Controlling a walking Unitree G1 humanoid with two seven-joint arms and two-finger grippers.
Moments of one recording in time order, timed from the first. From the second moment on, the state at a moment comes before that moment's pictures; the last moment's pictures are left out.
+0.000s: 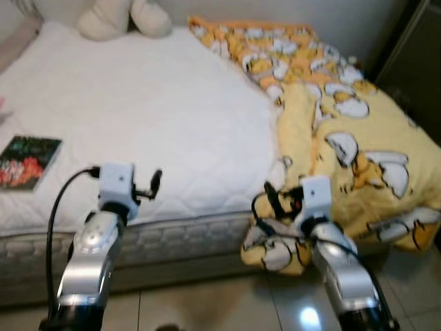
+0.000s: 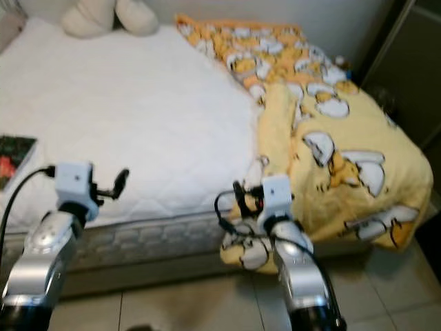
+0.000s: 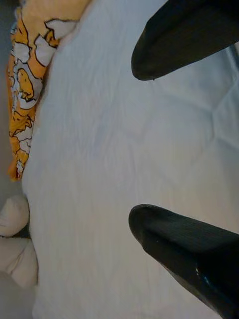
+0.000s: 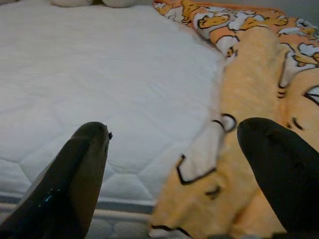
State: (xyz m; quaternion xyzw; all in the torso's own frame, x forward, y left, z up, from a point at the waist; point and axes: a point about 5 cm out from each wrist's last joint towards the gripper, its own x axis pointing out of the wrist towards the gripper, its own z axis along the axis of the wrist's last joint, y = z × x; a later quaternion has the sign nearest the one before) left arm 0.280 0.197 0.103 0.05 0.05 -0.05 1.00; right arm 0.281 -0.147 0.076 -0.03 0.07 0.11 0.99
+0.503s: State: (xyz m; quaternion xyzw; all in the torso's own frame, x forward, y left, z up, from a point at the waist) left arm 0.275 0.196 0.108 0.05 0.04 -0.05 1.00; right arm 0.290 -0.144 0.075 -0.03 0.08 0.15 0.98
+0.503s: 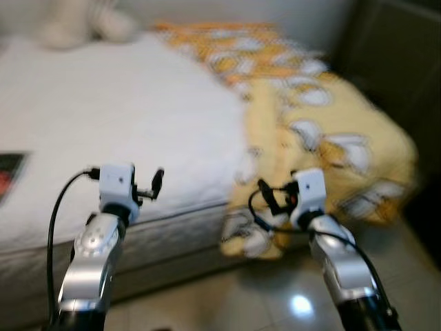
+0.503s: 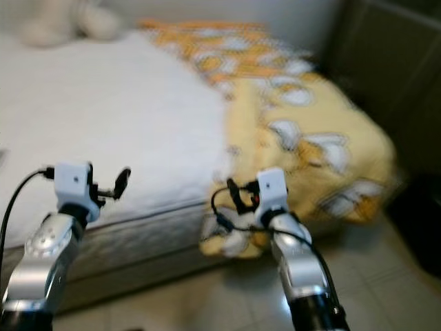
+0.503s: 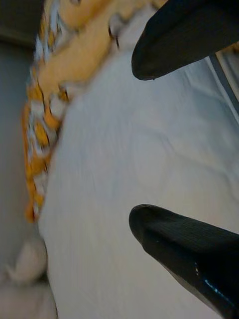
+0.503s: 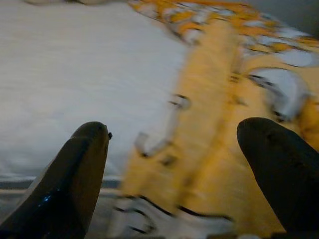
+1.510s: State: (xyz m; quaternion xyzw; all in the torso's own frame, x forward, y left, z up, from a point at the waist) left arm 0.257 0.212 0.094 0.05 0.07 -0.03 1.00; right arm 0.283 -0.125 0.066 -0.01 0.08 0.20 0.98
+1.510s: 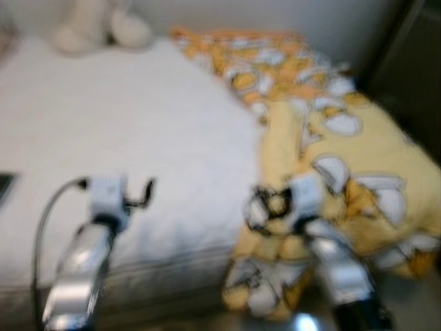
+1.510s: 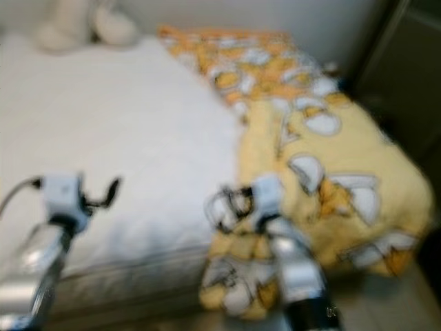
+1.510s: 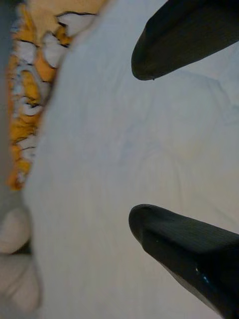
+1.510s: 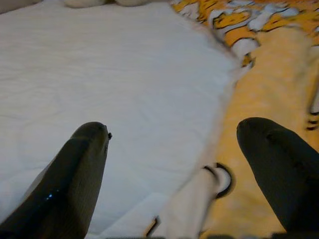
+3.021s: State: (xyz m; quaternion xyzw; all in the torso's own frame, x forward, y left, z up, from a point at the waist) left arm 0.223 0.206 0.112 0.10 0.11 -0.18 0.97; right arm 0.347 -0.105 0.051 -0.08 0.26 0.19 0.94
